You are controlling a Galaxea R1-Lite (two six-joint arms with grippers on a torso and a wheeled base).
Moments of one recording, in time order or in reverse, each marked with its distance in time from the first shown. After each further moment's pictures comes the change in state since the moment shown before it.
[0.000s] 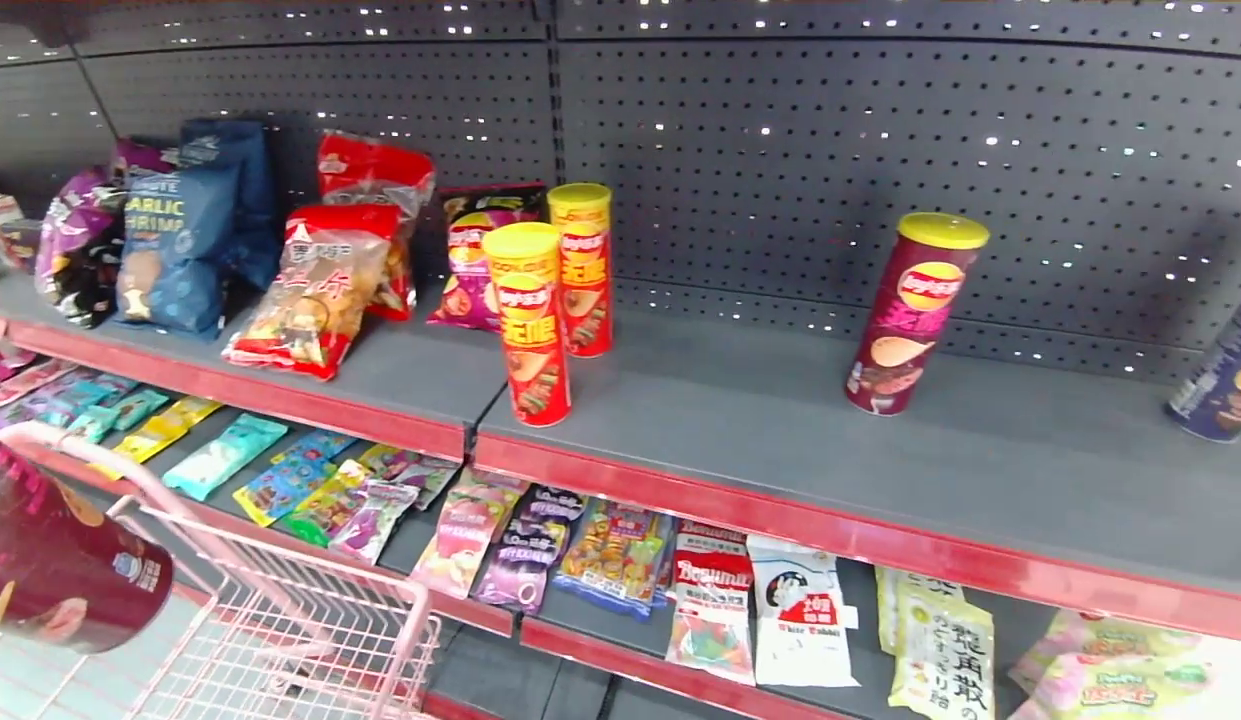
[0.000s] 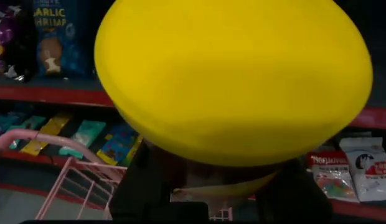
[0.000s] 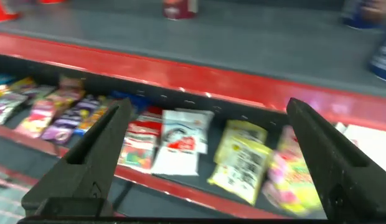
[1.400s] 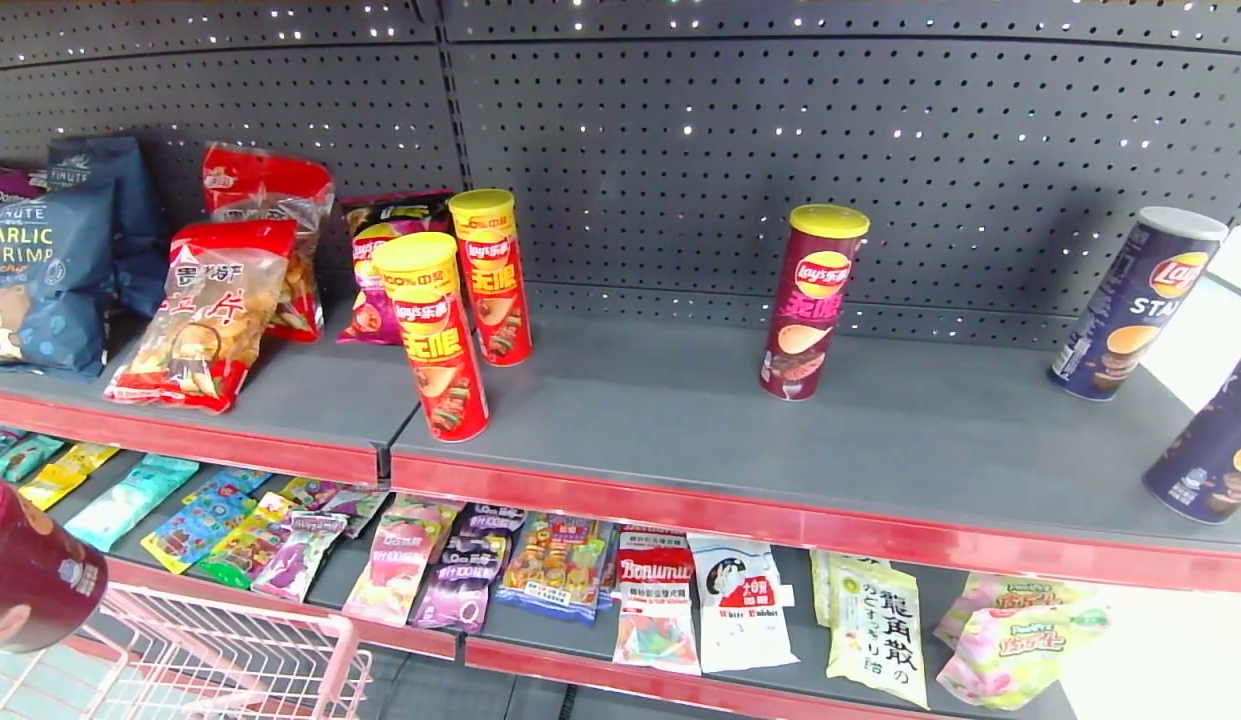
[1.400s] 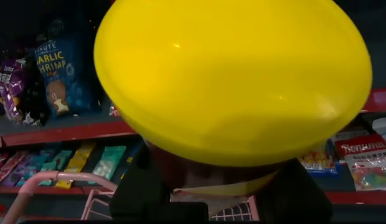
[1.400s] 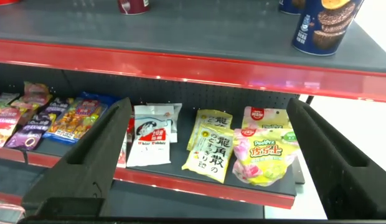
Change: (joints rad) left arm 0.008 -0.032 0.004 0.016 0.056 0.212; right arm 0.000 0.000 0.000 0.000 0.010 -0.002
